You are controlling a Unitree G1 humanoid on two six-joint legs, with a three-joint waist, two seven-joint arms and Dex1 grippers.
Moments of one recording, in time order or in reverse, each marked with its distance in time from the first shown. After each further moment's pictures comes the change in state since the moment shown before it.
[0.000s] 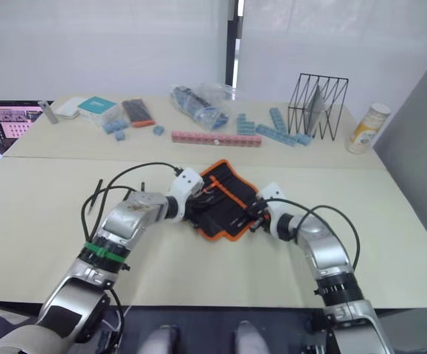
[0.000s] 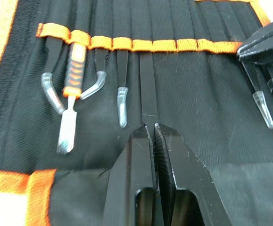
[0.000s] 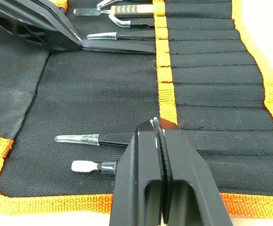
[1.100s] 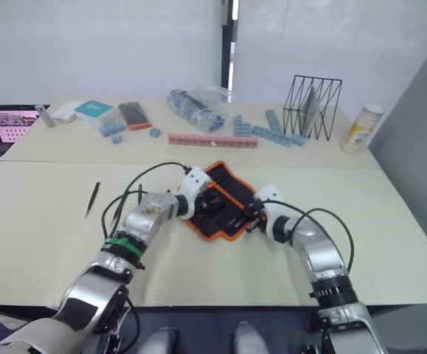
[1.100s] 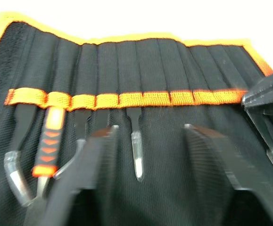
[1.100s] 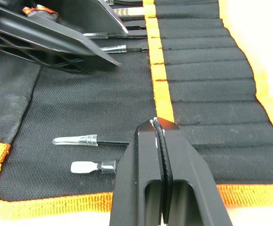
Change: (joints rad) left arm -0.024 -0.028 0.065 0.212 0.077 -0.315 -0.094; right arm 0.015 0.030 -0.008 -0.022 0.013 0.000 -0.048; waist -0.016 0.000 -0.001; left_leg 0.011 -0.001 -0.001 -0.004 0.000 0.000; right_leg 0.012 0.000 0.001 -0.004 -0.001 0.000
